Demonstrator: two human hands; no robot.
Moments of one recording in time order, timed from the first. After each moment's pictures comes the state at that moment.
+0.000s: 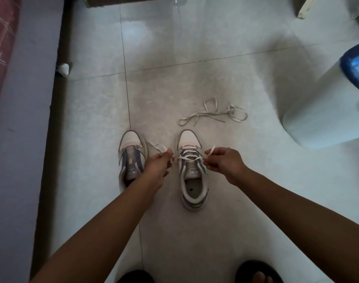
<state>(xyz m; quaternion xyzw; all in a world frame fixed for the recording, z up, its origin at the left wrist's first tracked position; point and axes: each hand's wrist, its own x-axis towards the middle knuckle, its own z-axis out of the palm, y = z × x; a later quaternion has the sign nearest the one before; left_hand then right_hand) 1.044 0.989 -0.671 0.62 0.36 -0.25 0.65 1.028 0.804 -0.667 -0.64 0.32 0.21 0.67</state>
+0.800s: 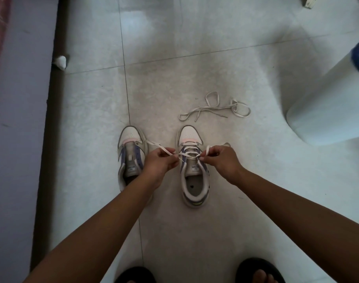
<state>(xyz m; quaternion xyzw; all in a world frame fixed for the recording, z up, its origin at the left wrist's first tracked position) 1.039 0.992 -0.678 0.60 0.30 -0.22 0.71 1.026 0.810 -0.680 -0.77 0.20 0.18 0.57</state>
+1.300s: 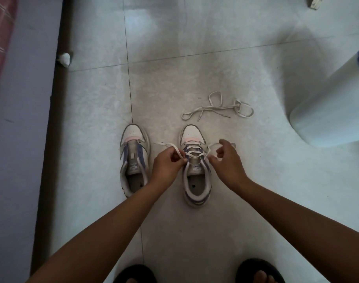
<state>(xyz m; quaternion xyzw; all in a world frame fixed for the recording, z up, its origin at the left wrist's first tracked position) 1.025 0.987 -0.686 0.80 0.13 -0.17 0.56 1.012 0.816 -0.678 -0.88 0.17 0.12 0.43</state>
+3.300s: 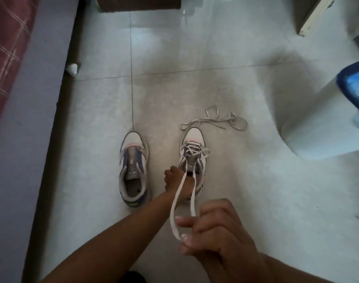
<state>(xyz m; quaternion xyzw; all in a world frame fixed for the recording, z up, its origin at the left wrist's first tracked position) 1.003 0.944 -0.669 0.85 0.29 -0.29 0.32 0.899 0.864 -0.534 -0.72 -0.21 -0.06 0.66</state>
